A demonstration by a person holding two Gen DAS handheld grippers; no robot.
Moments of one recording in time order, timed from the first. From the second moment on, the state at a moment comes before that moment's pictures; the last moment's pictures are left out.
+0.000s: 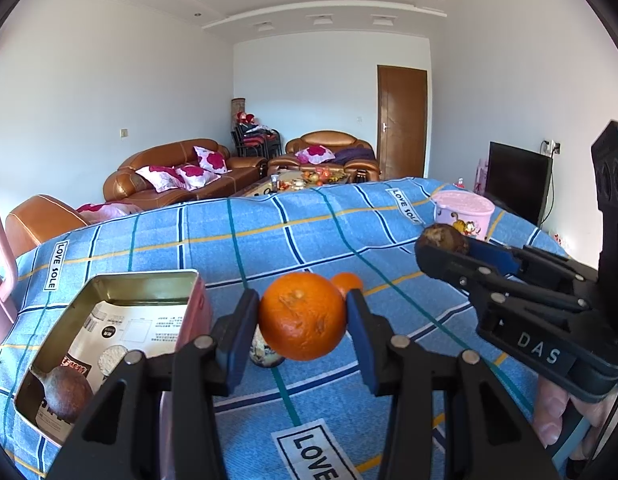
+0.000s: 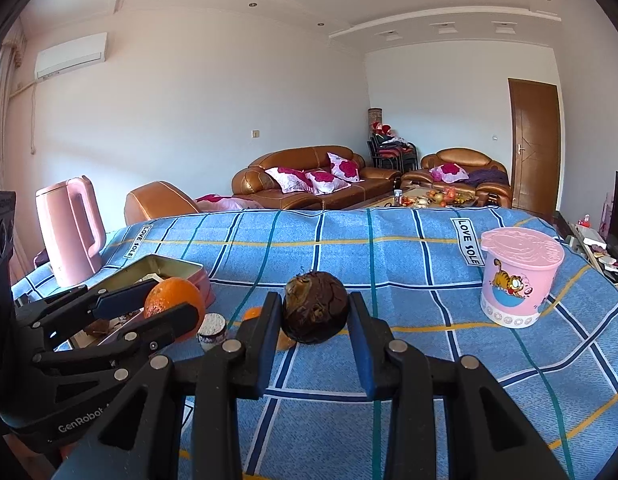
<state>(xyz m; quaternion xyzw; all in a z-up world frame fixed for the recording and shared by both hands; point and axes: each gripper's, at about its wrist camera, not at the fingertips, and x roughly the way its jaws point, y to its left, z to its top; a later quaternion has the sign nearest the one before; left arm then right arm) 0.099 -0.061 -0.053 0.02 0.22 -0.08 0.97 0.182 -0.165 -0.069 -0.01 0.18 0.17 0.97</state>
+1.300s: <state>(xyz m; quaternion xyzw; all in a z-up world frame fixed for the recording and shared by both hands) 0.105 0.025 -0.026 0.00 0.25 -0.02 0.97 0.178 -0.104 -0.010 -0.01 0.19 0.25 0.95</state>
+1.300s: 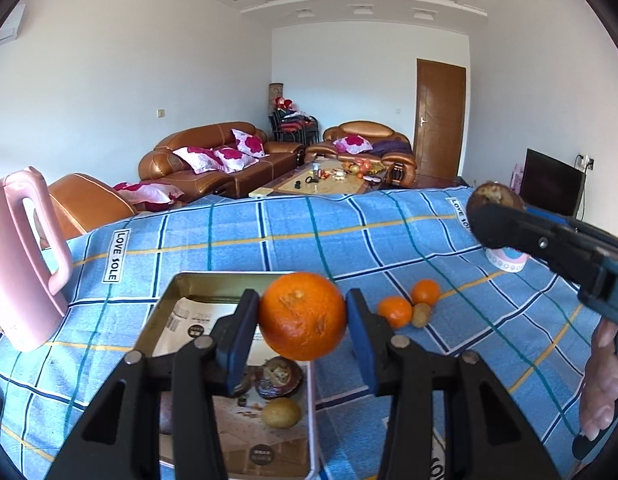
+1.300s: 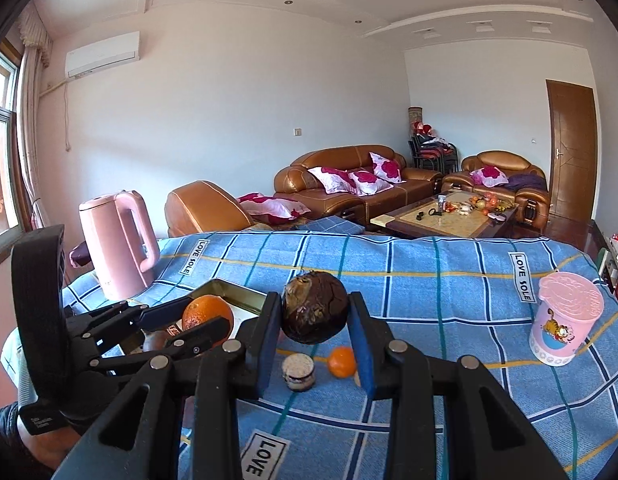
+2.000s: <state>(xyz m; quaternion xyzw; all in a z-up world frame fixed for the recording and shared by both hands) 0.140 0.103 -0.063 0.00 0.32 0.04 0.95 0.223 -0.008 -0.059 -0.06 0.26 0.31 0.91</state>
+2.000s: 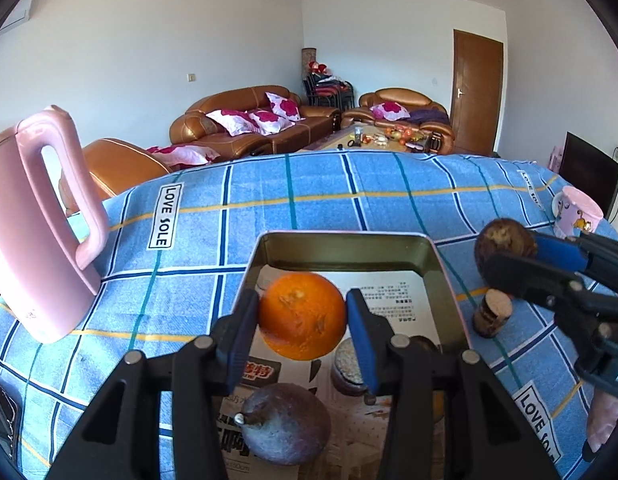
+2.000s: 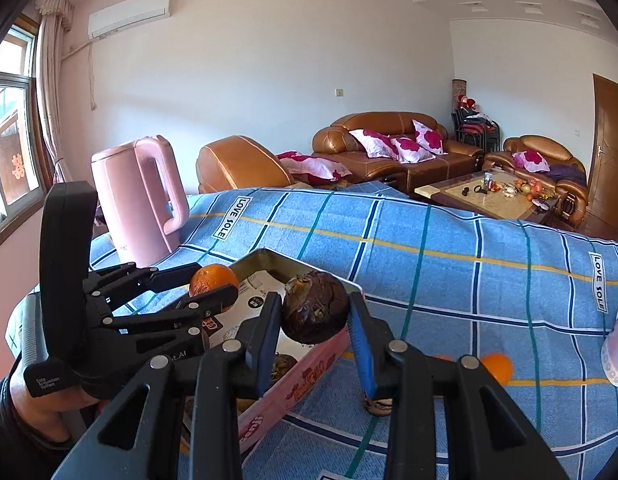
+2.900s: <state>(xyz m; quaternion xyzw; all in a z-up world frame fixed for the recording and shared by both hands) 0.145 0.118 -0.074 -0.02 0.34 0.05 0.94 0.232 0.035 -0.097 -0.11 0.30 0.33 0.89</state>
